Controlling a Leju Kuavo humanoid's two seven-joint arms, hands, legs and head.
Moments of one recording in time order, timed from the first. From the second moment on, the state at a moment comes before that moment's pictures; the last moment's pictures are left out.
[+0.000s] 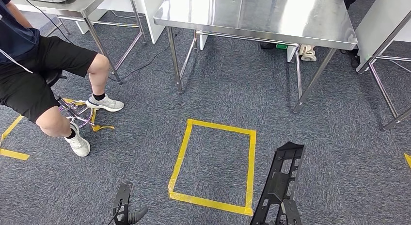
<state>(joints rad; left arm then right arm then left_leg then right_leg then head) -0.18 -0.09 -0.08 -0.54 0.11 0.37 0.05 -0.13 -0.05 0.14 -0.41 -0.18 -0.24 -0.19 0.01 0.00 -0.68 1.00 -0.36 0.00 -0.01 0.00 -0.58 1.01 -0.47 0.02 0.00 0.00</state>
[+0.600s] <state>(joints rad) -0.18 -0.09 -0.08 -0.54 0.11 0.37 0.05 -0.13 -0.05 0.14 -0.41 -0.18 -0.24 -0.19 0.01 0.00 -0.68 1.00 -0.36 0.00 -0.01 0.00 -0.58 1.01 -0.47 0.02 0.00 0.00</state>
